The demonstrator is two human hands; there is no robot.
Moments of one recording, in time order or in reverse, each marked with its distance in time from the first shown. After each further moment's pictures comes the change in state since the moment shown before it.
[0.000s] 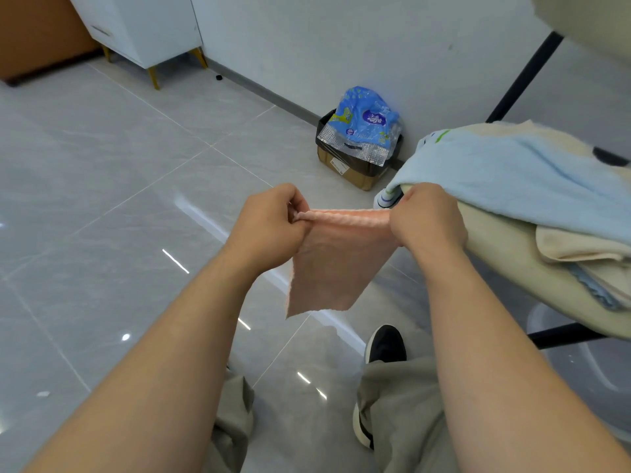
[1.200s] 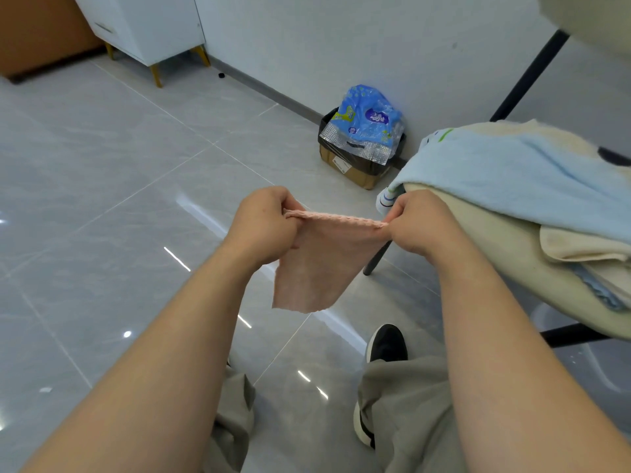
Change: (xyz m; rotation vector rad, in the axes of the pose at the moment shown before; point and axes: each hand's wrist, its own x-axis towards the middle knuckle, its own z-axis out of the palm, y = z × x) left_hand 0.002 -0.003 -0.002 -0.038 -0.014 -0.145; right_hand 0.008 0.007 0.004 -0.011 -0.228 -0.230
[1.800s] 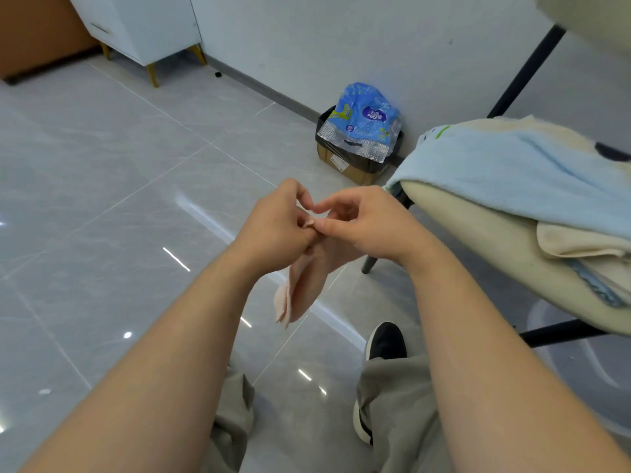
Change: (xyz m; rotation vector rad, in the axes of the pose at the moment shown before) left_hand -0.006 0.005 0.009 -0.058 -0.124 0.135; right_hand -0.025 -0.038 0.009 0.373 -0.272 -0.372
